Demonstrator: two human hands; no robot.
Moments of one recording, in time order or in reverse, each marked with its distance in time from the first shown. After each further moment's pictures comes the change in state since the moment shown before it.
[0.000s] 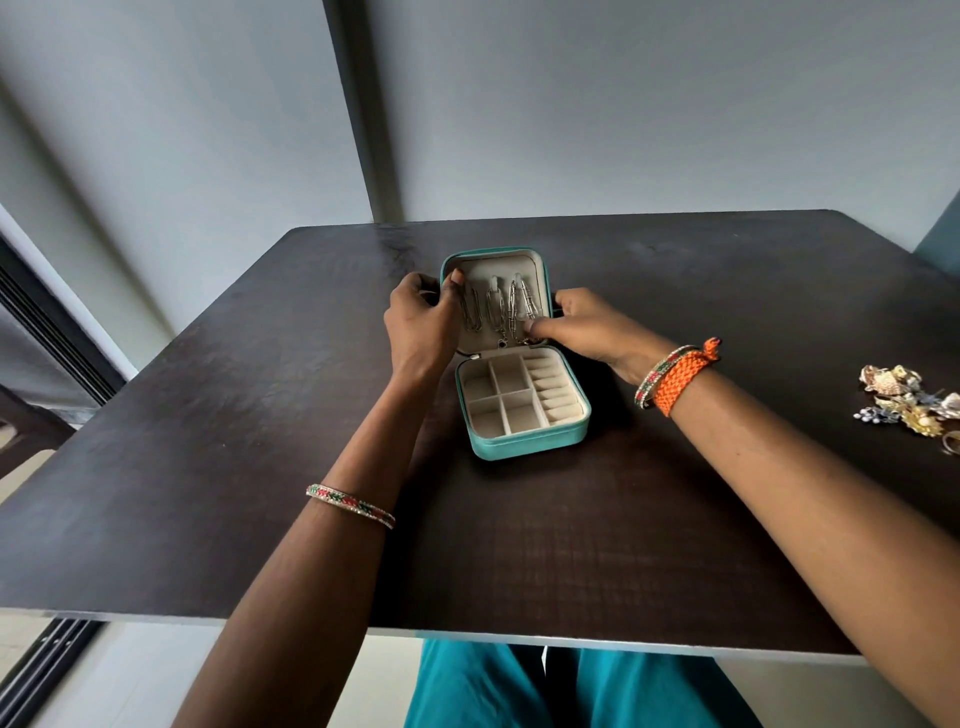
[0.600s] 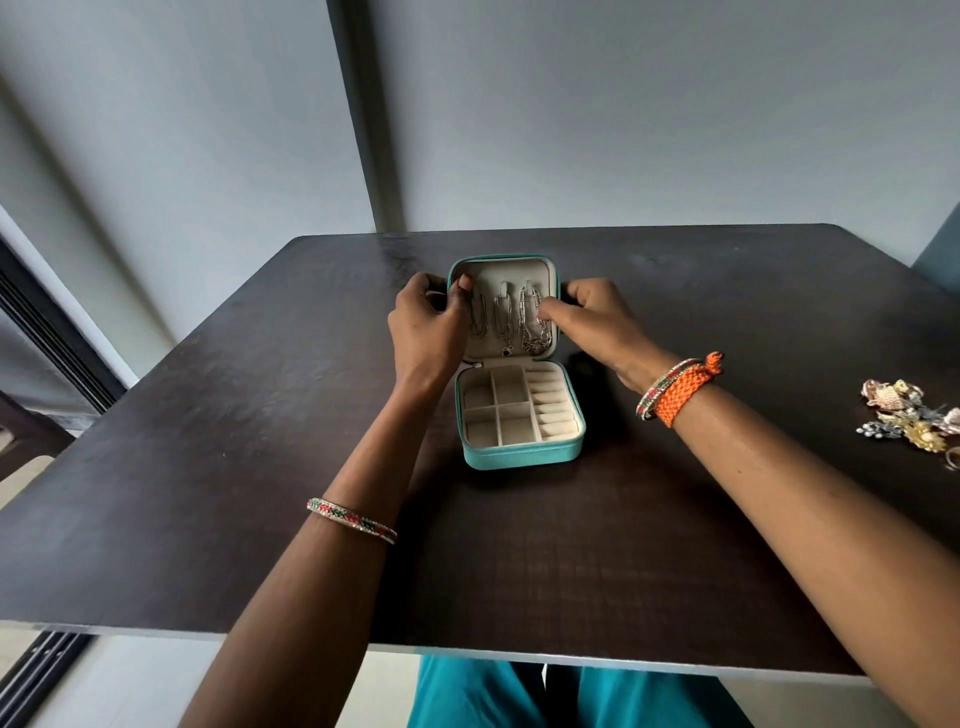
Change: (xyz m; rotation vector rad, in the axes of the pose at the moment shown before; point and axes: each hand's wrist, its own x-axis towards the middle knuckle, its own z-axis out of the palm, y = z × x) left_hand -0.004 0.006 -0.002 -0.008 -0.025 0.110; right_hand -0.003 -0.010 -0.003 0.018 0.274 -0.133
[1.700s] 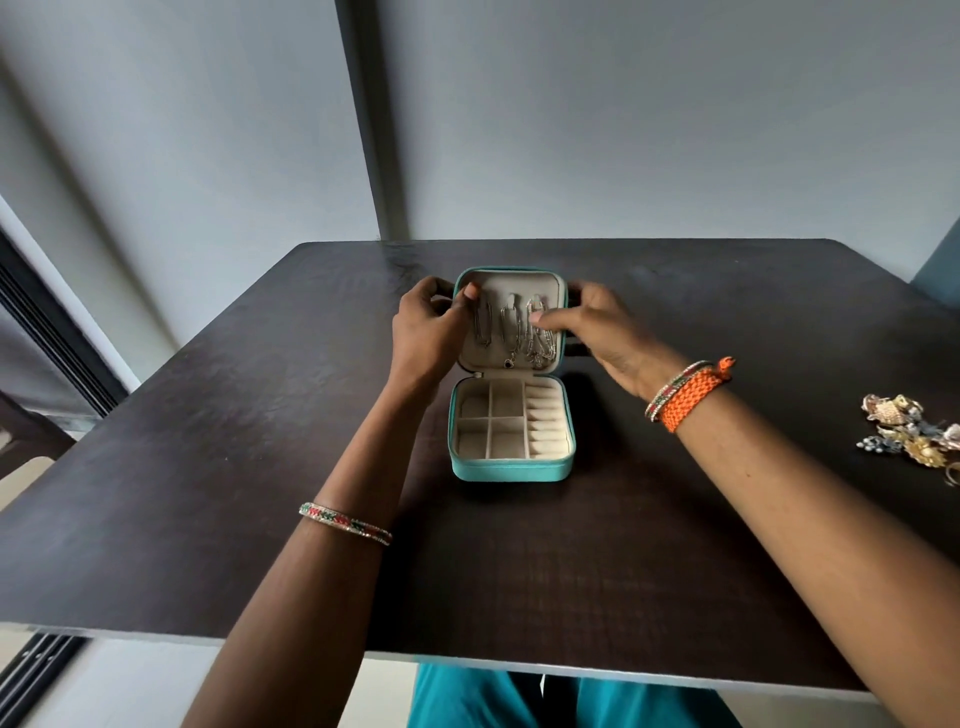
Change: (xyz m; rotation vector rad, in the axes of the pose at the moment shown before) left_hand 0.007 0.004 -0.008 -0.102 -0.169 -0.105; right_hand 0.002 -0.010 -0.004 0.337 -0.160 0.105
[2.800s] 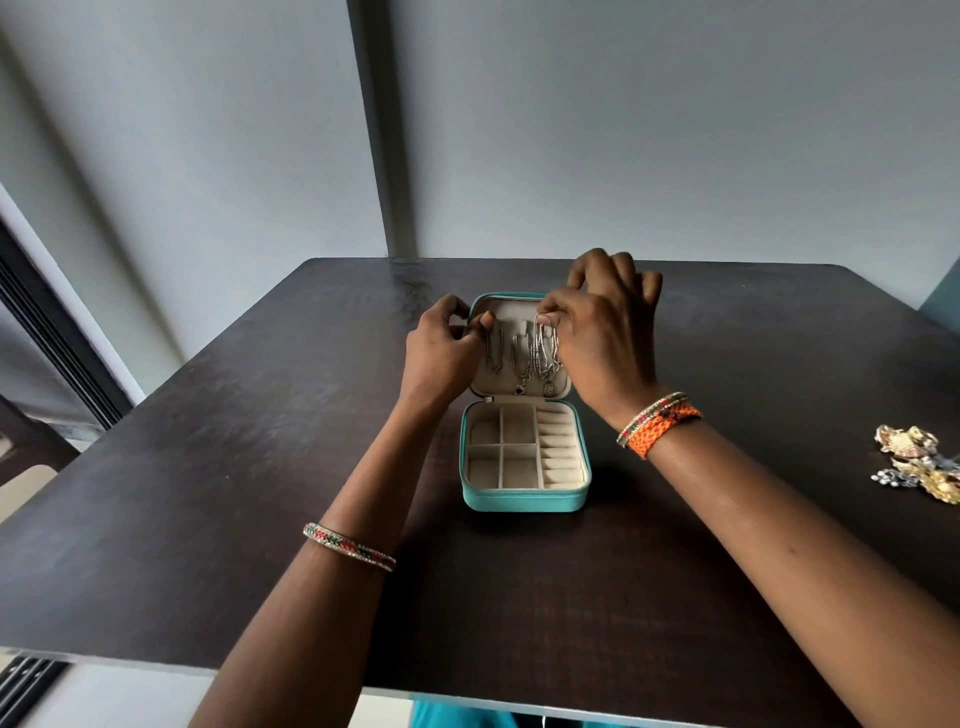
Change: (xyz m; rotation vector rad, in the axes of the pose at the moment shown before) left_hand 0.001 0.003 0.004 0.239 0.004 0.053; right_hand -0.001 -0.007 0.014 -1.143 0.624 -0.735
